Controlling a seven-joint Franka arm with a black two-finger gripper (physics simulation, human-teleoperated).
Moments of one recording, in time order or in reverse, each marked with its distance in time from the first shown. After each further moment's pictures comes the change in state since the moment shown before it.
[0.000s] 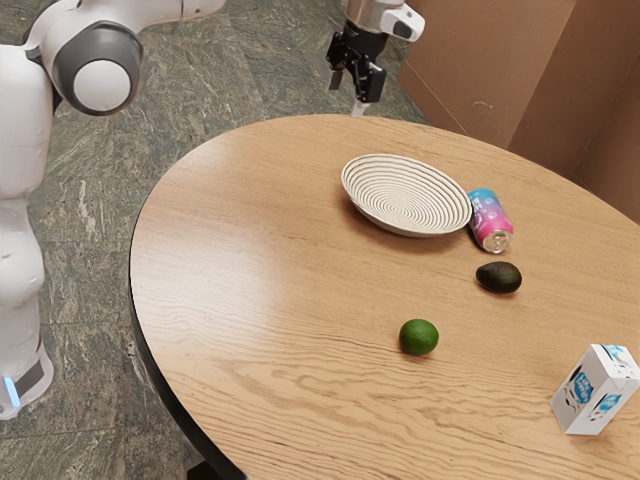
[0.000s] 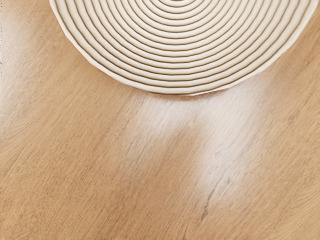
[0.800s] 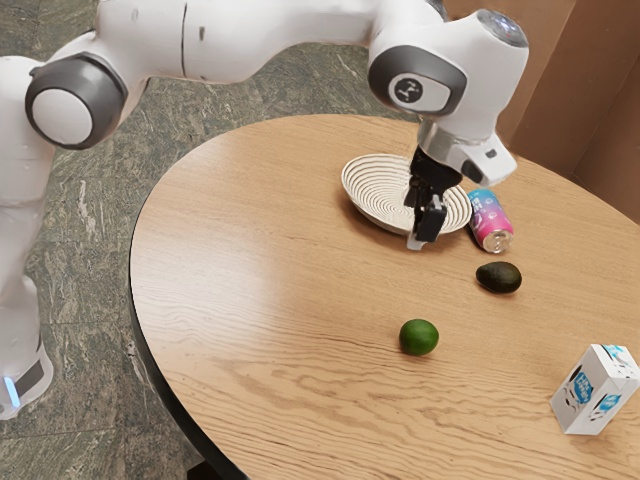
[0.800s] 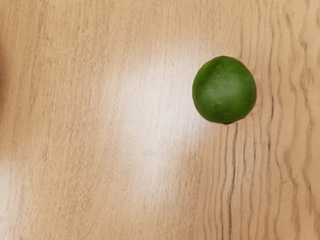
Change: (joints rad) arm -0.512 0.042 -0.025 -0.026 0.126 0.064 -0.062
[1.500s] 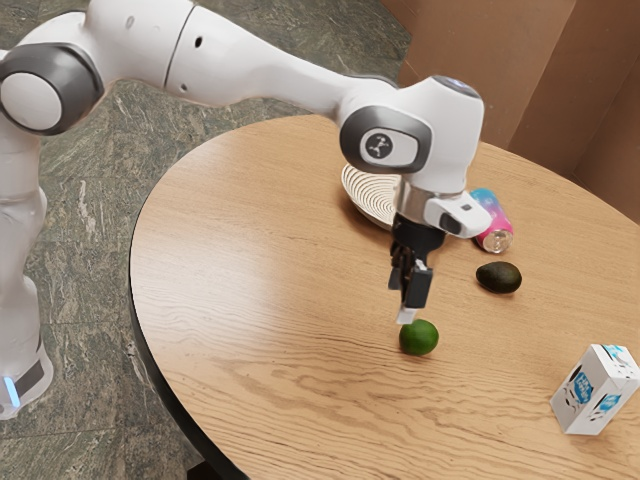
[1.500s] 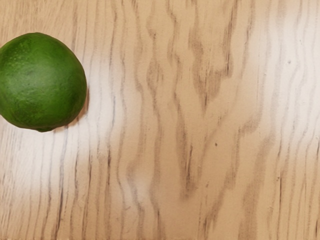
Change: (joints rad) arm -0.039 -0.109 0.035 -0.420 -0.383 0.377 0.020
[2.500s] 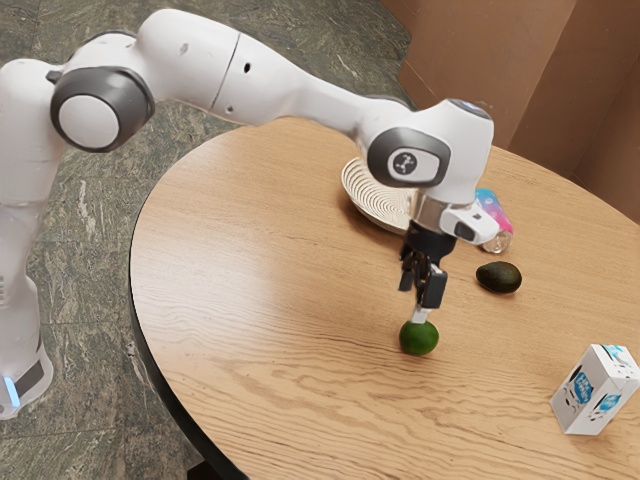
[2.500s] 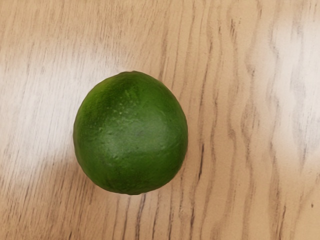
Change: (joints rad) arm 0.098 0.162 -0.007 0.098 -0.004 0.019 0.028
